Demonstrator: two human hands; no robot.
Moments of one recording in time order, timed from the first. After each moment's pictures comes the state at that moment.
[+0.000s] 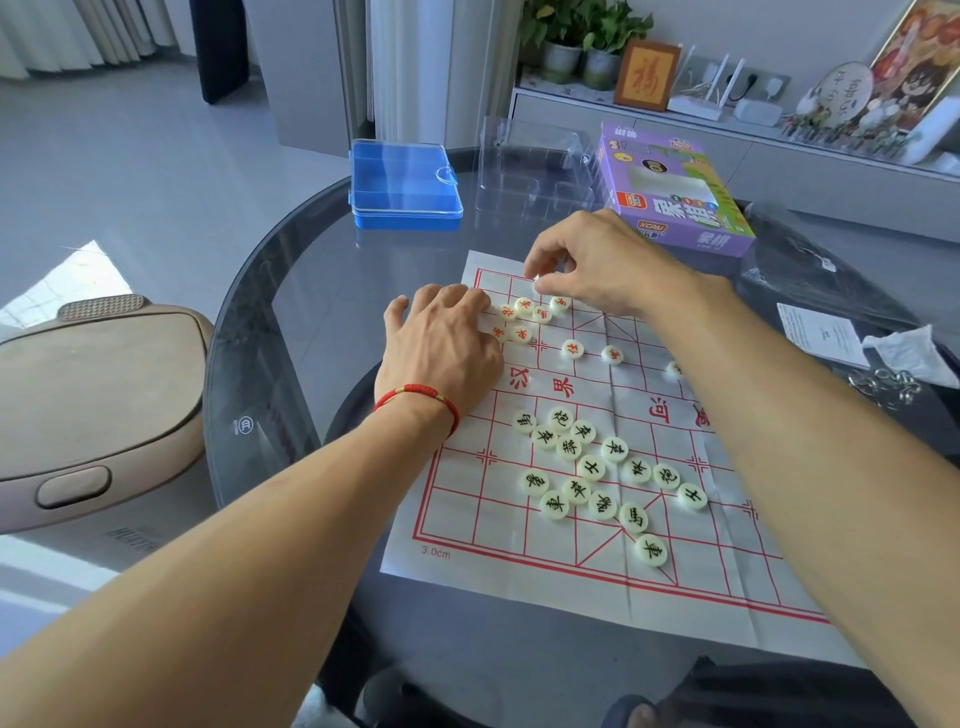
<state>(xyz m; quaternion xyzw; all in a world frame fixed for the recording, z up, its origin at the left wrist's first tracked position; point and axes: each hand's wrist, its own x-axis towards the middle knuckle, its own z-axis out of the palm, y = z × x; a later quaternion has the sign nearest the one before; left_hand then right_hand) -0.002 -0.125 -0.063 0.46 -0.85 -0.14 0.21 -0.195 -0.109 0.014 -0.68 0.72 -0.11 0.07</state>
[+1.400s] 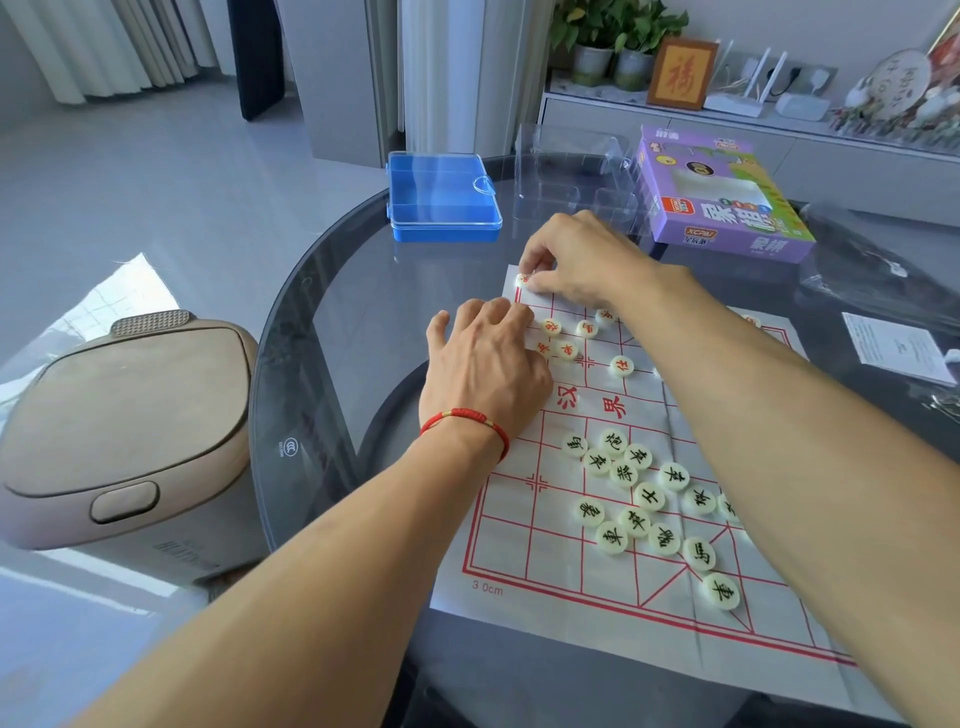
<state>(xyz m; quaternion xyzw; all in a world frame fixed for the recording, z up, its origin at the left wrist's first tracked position) -0.001 -0.121 -0.059 0.46 -0.85 -0.15 0.21 -0.166 -0.168 -0.006 -0.66 0.74 -0.10 0.05</state>
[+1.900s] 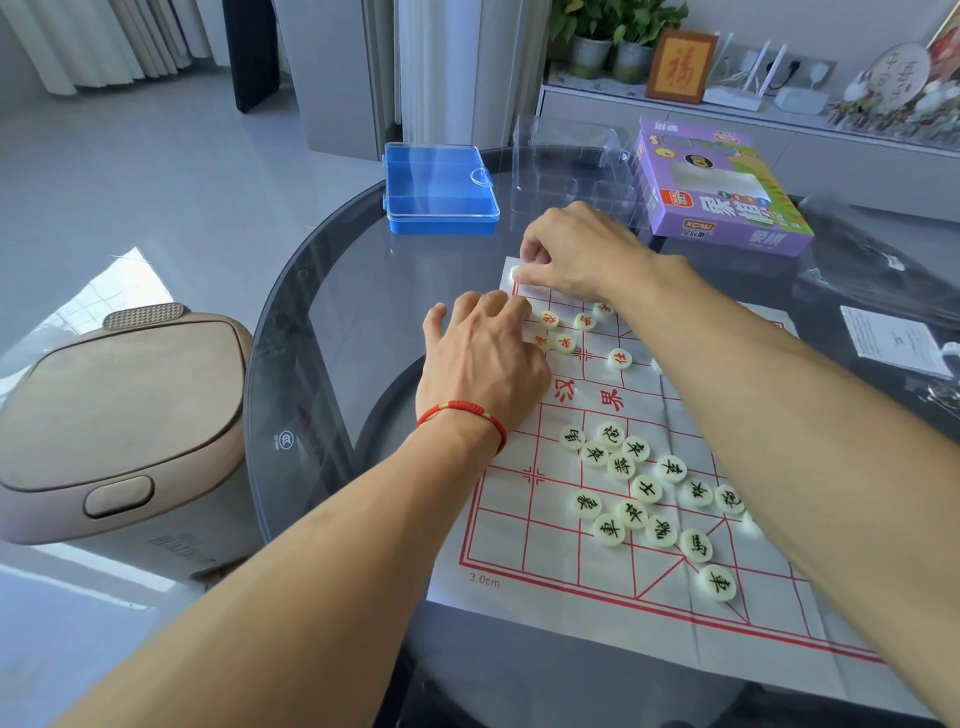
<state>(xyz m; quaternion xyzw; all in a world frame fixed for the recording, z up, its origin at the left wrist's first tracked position) -0.001 -0.121 -0.059 0.46 -0.85 -0.14 0.22 -0.166 -0.169 -0.006 -0.67 0.74 -0.06 0.01</state>
